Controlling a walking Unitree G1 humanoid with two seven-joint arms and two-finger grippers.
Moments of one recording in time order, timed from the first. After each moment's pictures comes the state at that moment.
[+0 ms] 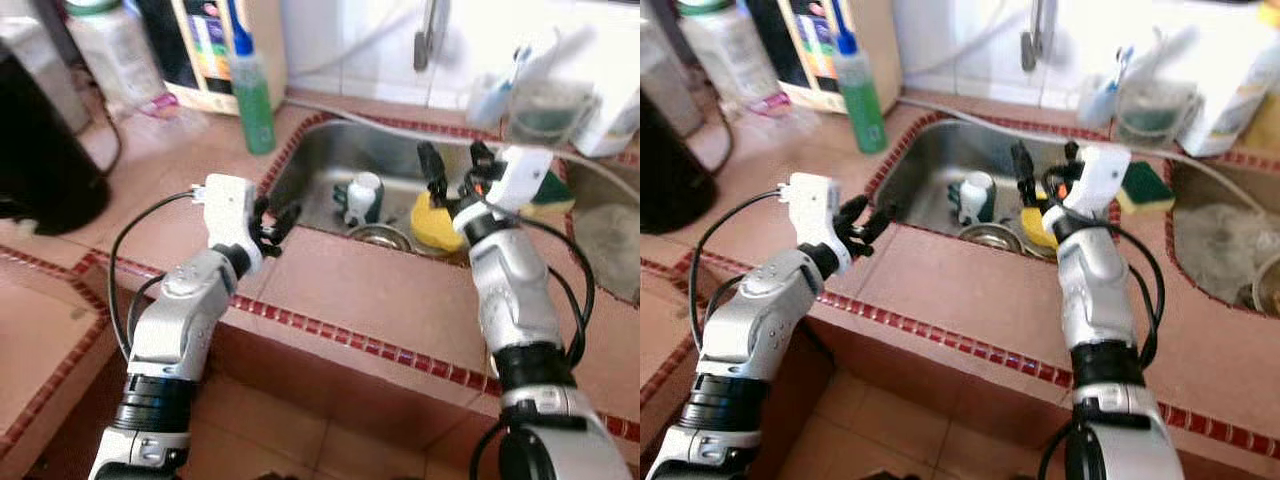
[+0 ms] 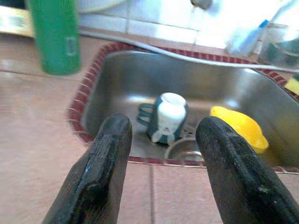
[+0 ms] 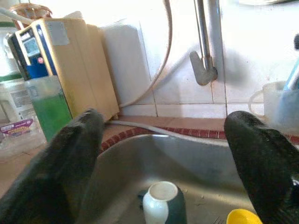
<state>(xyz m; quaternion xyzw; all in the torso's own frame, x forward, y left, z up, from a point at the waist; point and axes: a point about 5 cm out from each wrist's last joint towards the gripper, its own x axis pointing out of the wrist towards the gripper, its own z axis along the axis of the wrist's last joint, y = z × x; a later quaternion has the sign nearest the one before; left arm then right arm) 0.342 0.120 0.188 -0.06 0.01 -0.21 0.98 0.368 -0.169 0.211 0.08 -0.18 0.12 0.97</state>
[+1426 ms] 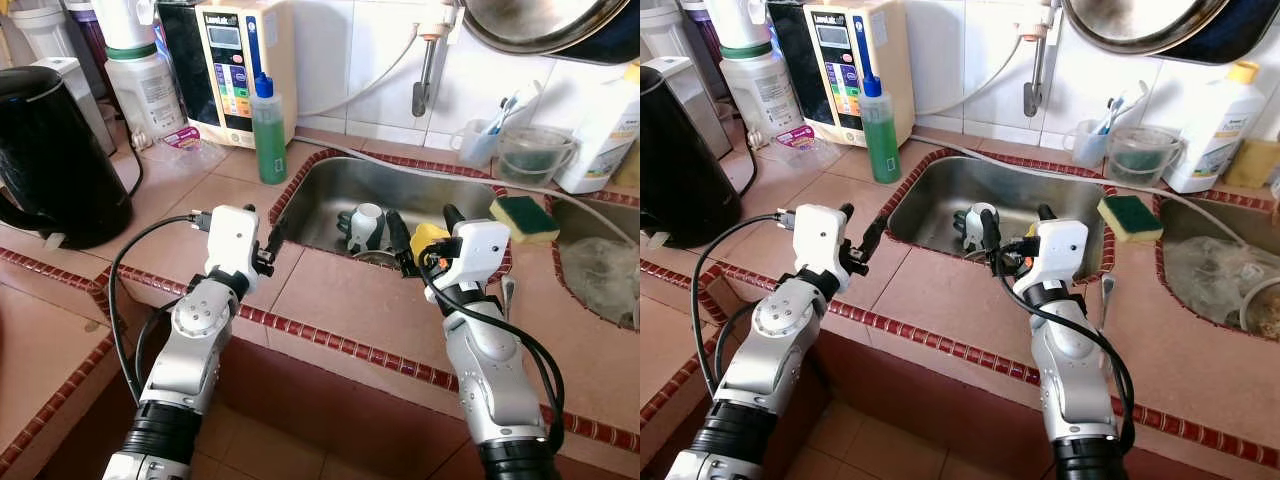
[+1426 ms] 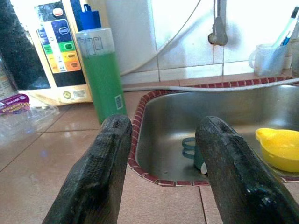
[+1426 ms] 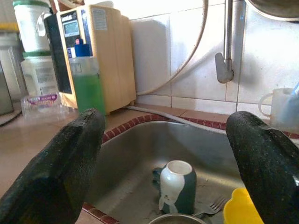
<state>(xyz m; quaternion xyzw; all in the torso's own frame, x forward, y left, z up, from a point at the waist) 0.332 0.121 0.157 0.05 -0.07 -0.15 0.98 0.313 -0.136 0.163 0.03 -0.14 0.12 0.98</state>
